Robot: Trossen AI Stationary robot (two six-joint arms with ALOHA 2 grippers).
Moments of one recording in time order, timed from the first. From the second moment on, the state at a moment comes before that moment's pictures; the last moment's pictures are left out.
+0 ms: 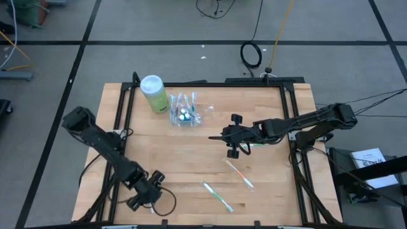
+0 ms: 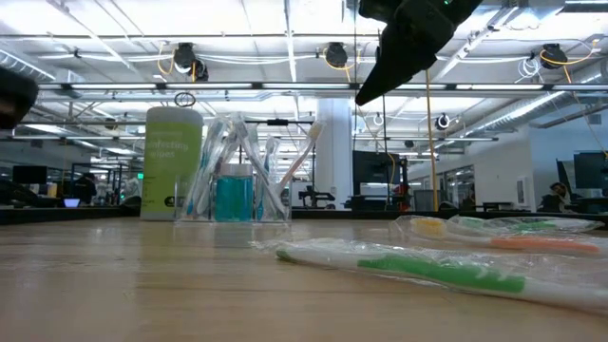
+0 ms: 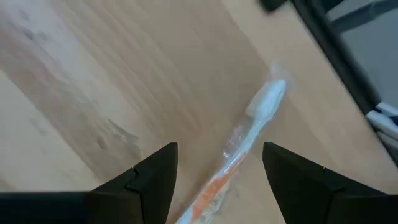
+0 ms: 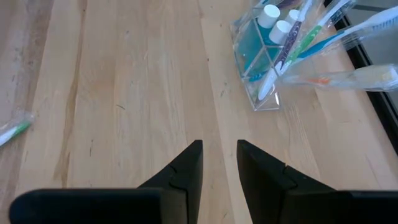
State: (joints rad) left arm -0.77 1.54 0.84 -0.48 0.15 -0.15; right arm 0.14 1.43 1.04 -0.40 0.31 0.08
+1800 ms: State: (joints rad) left arm -0.09 1.01 0.53 0.46 -0.59 0.29; right arm 0.14 1.43 1.04 -0.32 0.31 0.07
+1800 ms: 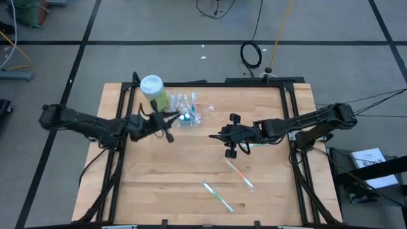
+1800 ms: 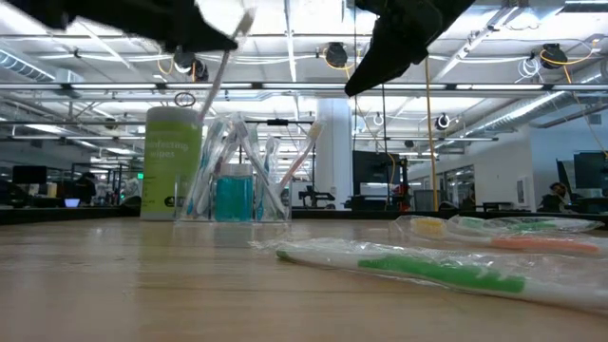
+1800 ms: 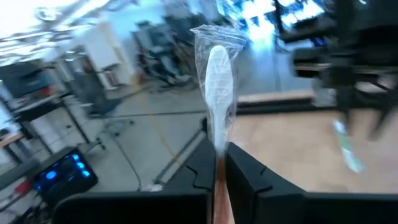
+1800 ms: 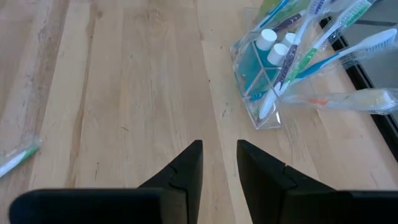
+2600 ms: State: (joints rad) left arm 0.12 1.25 0.11 1.18 -0.57 0.16; right arm 0.14 1.43 1.04 -0.31 0.31 0.07
